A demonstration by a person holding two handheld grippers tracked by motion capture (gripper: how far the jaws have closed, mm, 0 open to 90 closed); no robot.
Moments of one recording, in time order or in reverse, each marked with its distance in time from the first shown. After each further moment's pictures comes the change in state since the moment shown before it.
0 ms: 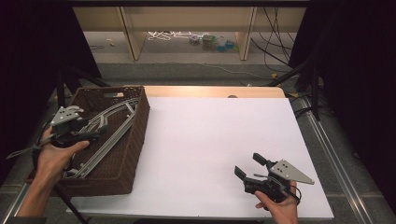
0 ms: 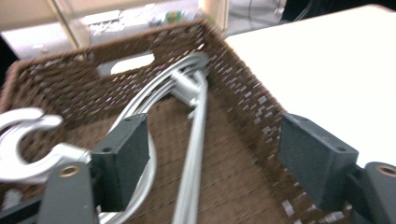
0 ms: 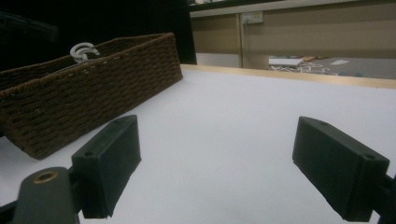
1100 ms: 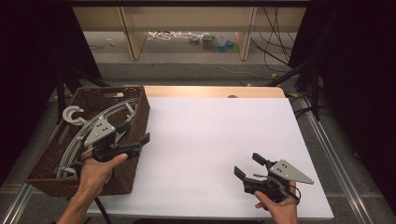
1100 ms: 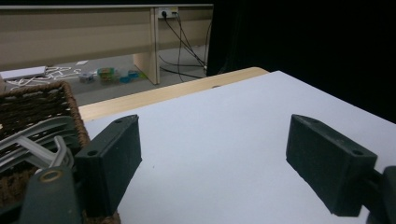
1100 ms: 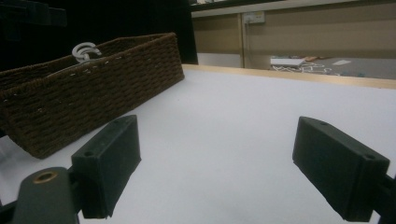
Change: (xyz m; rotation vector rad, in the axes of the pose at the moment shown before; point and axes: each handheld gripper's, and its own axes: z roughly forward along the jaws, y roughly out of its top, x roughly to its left) left arm -0.106 -0.005 0.009 -0.200 -0.263 0.022; right arm 0.000 0.000 0.000 0.008 -0.001 -0.009
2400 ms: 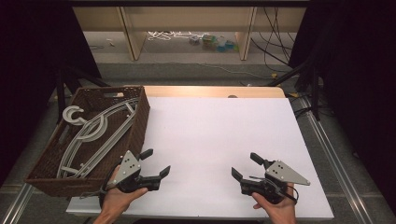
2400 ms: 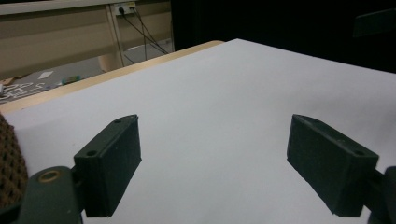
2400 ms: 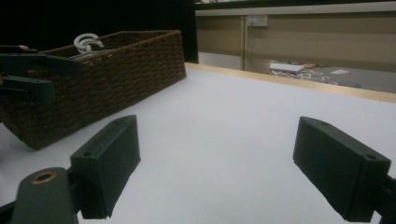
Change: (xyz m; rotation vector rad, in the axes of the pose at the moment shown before) left arm -0.044 -0.082 0.013 0.003 -0.087 0.136; right arm 0.009 0.002 0.005 -0.011 0.017 -0.073
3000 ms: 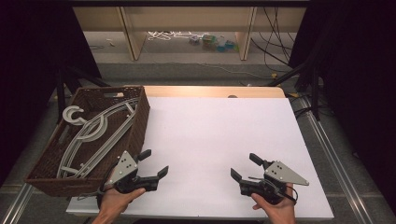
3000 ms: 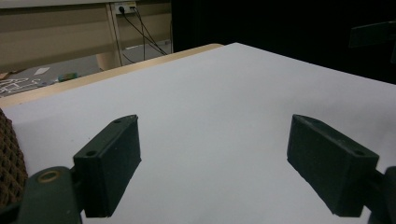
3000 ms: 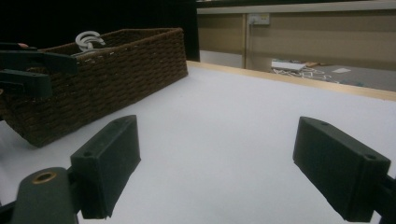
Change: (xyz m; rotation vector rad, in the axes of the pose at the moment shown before) left arm 0.002 0.000 -0.003 -0.004 -0.026 -0.041; right arm 0.001 -0.001 0.000 0.008 0.002 0.005
